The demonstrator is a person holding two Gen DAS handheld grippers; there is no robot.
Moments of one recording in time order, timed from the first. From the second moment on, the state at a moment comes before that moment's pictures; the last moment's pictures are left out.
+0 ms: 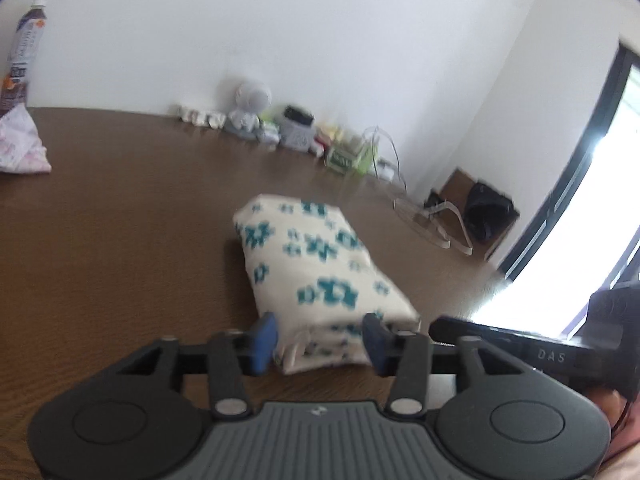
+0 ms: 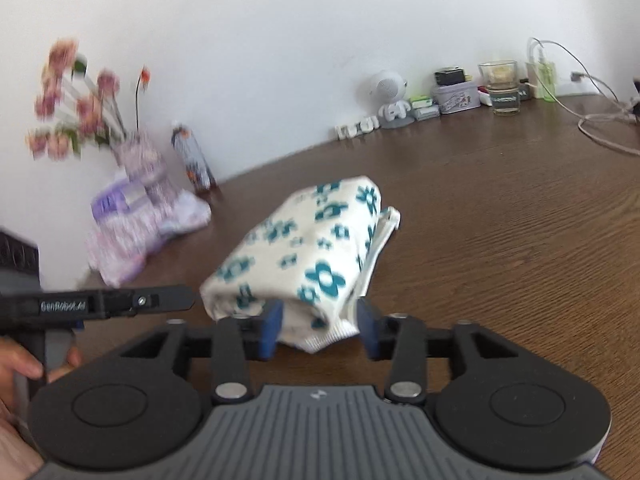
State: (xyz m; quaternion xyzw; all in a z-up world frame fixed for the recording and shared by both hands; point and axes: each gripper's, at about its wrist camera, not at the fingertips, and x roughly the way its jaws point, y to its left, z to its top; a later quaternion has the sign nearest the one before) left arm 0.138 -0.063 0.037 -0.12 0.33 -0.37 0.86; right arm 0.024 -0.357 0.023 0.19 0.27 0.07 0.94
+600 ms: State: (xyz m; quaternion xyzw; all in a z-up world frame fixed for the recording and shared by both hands) left arm 0.184 -0.082 0.014 -0.18 0.39 -0.31 0.85; right arm 0.077 -0.368 0.004 0.30 0.33 0.04 0.90
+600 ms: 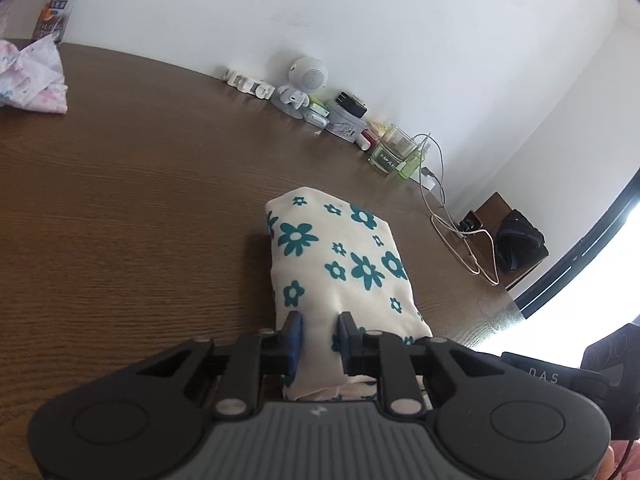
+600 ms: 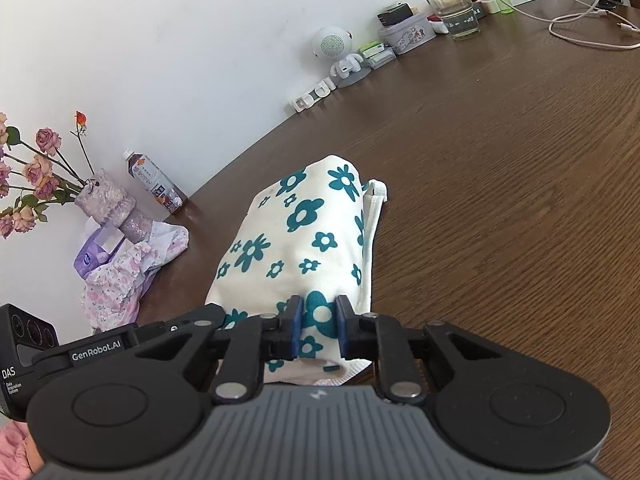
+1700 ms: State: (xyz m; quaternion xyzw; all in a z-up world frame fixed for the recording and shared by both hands) left arm 0.206 -0.080 0.023 -0.18 0.39 -0.34 0.84; right arm 0.096 -0.378 0.015 0.32 0.33 0.02 0.89
